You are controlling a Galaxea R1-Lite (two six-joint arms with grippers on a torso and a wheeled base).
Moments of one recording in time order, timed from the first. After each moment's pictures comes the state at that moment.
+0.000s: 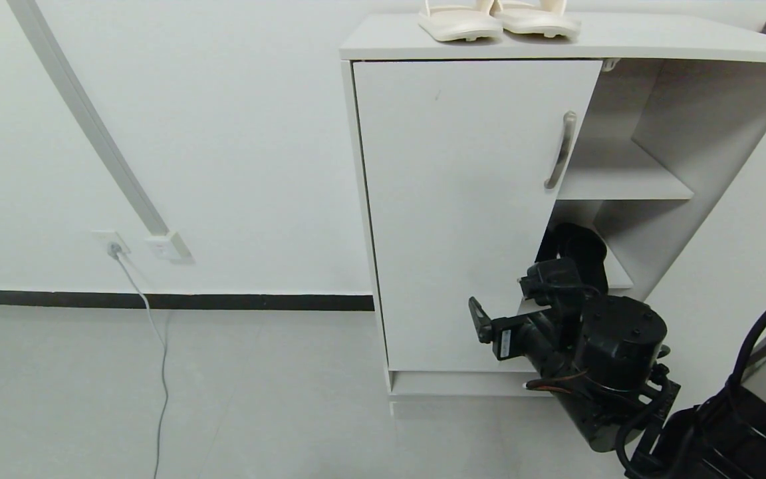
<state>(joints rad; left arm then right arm) 0.00 0.00 0.00 0.00 0.00 -0.02 0.75 1.97 -0.60 -1.37 -0.52 -0.04</state>
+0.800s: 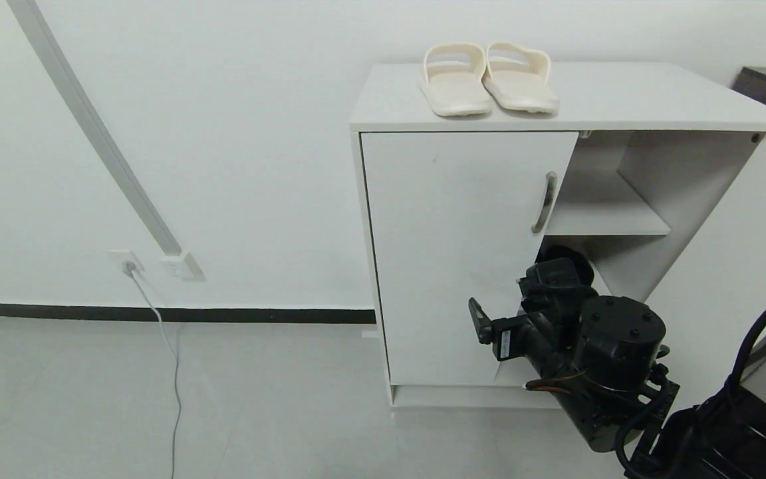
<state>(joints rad) 0.00 0.00 0.00 0.00 0.00 -0.01 0.75 1.97 -0.60 -1.37 -0.52 -0.04</state>
